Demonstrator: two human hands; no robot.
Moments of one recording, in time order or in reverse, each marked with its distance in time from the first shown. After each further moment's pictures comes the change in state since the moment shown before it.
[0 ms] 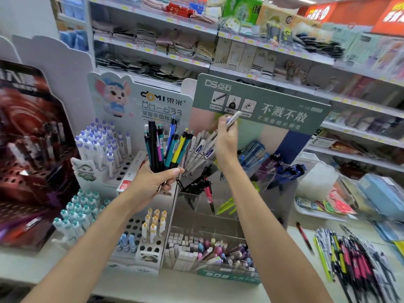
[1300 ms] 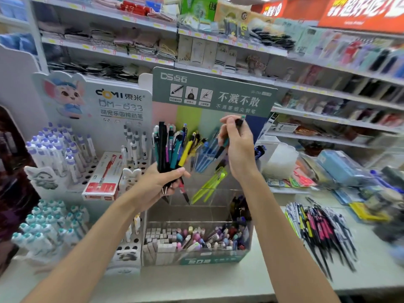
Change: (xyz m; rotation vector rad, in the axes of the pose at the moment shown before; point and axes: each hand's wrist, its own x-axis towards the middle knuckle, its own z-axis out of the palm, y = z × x) left_hand -0.008 -0.003 0.070 -0.065 -0.343 -0.104; right_hand -0.052 -0.034 -0.106 0.079 0.008 -0.111
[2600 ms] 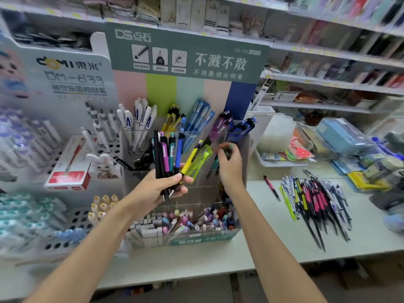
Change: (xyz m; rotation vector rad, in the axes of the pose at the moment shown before) left_hand 0.015 -0.062 0.032 -0.016 -0.017 -0.151; right_hand -0.031 0.123 -0.069 -0.312 0.226 0.267
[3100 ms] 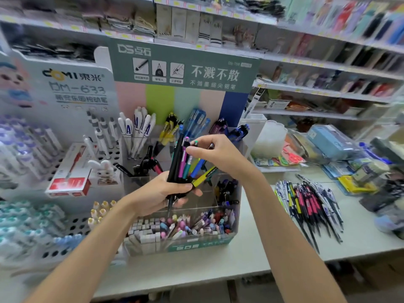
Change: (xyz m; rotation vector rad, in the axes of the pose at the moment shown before) left_hand 0.001 0.020 0.009 0.093 -0.320 -0.087; right_hand -0.010 -0.104 -0.018 -0.299 -0.655 -0.228
